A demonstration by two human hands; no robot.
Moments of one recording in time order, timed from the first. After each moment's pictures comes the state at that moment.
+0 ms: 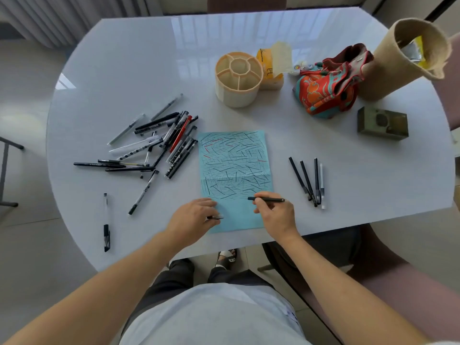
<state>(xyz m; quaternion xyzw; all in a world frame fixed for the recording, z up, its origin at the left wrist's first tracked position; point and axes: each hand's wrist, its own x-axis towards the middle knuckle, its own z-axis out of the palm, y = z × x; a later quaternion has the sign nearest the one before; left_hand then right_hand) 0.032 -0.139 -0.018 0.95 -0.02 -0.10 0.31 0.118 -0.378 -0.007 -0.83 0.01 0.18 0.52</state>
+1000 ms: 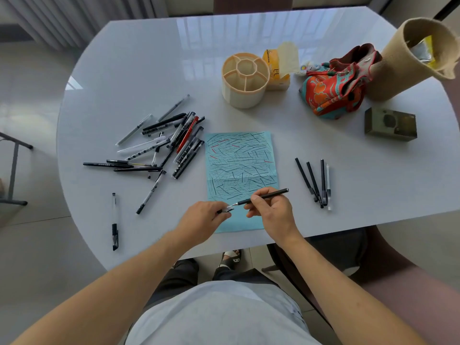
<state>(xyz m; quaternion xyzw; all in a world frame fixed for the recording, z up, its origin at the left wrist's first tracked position) 0.038 -0.148 0.001 0.93 0.04 -0.14 0.35 0.108 -0.349 0.026 -0.71 0.03 0.24 0.66</state>
